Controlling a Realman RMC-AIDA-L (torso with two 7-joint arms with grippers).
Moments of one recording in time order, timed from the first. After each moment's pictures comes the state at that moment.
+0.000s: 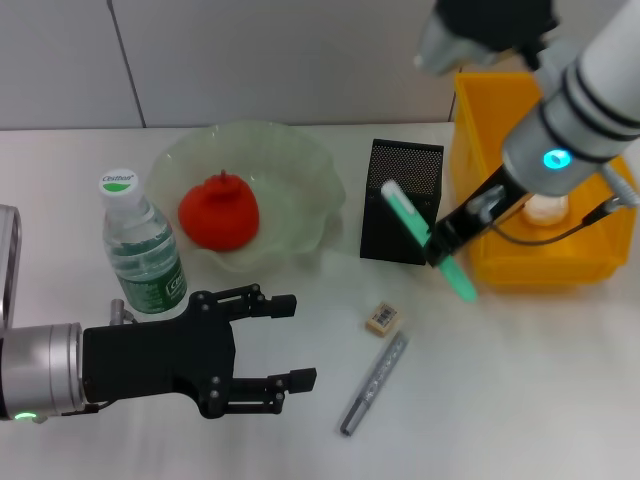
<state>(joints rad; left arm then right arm) -0.48 -2.07 0.86 0.54 1.83 1.68 -1.03 0.87 2.08 -1.33 -1.24 -2.64 -1.58 2.86</state>
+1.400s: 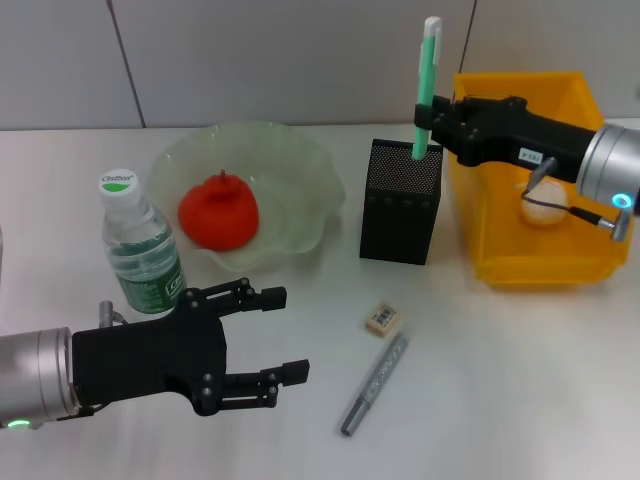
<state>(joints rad) -0.45 -2.07 0.86 0.53 1.78 1.69 -1.00 0.66 2.08 -0.84 -0.57 -1.60 -1.11 1.35</state>
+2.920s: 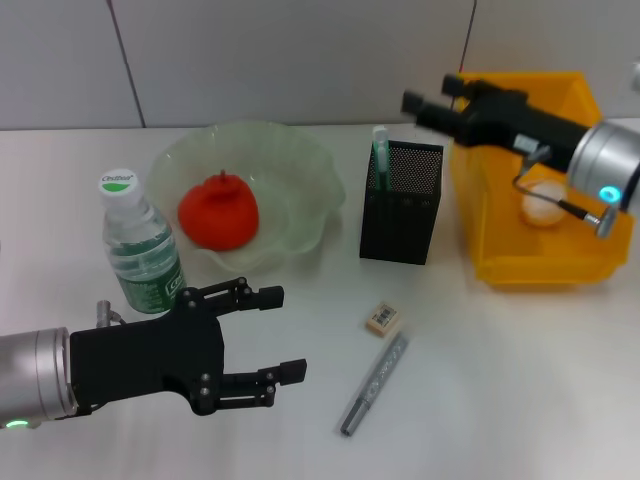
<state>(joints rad) -0.45 -2.06 0.86 0.52 1.78 1.68 -0.98 0.68 2.08 -0.83 -0.46 -1.43 -1.07 1.28</state>
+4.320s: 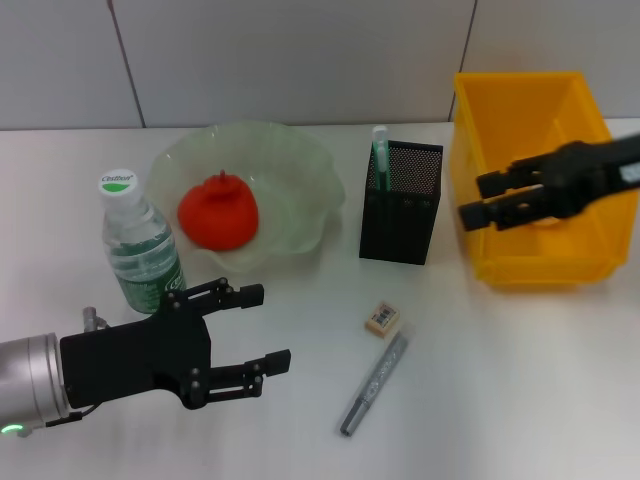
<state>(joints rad) -0.42 -2.07 0.83 0.50 1.78 1.63 -0.99 0.75 1.95 -0.77 -1.00 -2.19 -1.77 2.08</state>
